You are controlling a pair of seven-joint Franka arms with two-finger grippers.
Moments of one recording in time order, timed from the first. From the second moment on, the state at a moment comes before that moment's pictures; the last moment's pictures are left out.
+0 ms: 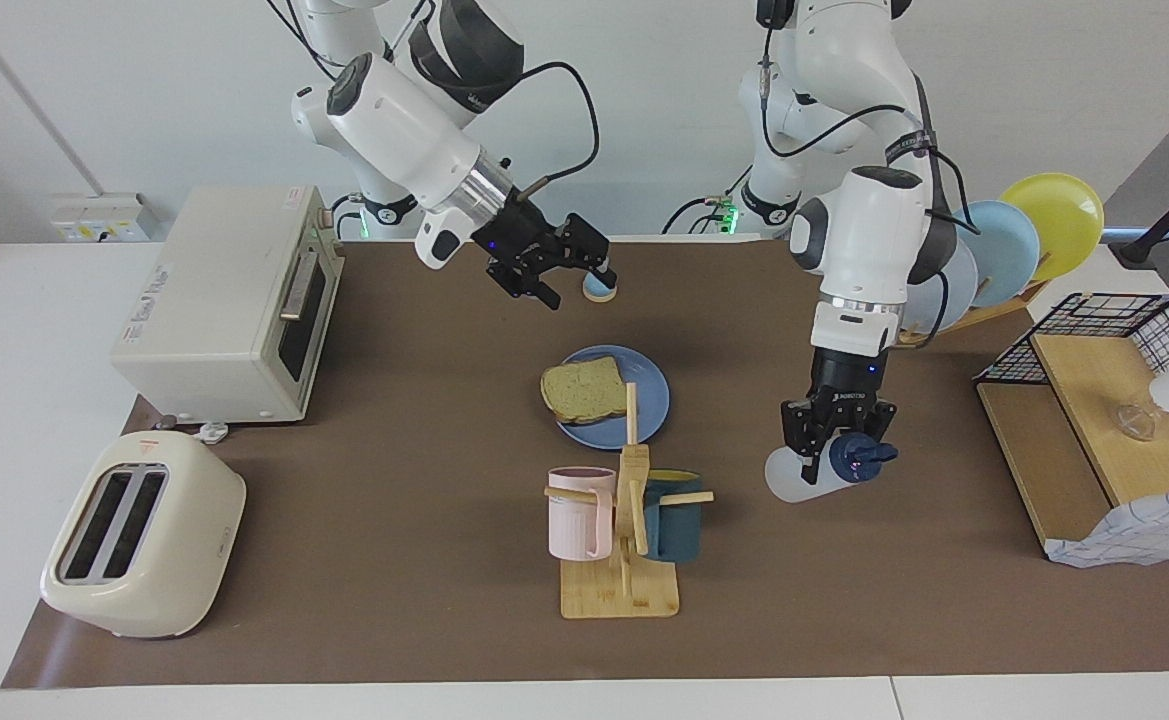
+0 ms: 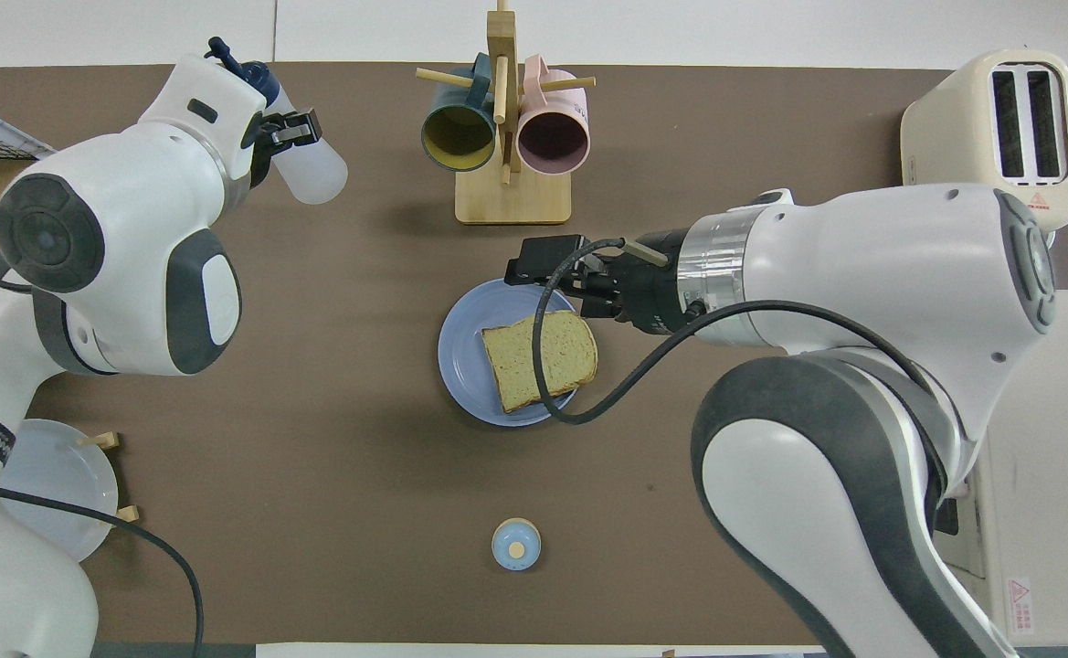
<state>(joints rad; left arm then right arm) -0.86 0.27 0.61 -1.83 -0.22 2.66 -0.25 0.48 0.01 -0.03 -1.84 0.72 2.19 0.40</state>
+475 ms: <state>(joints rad) -0.87 0.08 0.57 -1.80 -0.20 2.30 -0.12 0.49 -0.08 -0.03 -1.78 0.66 1.95 0.48</state>
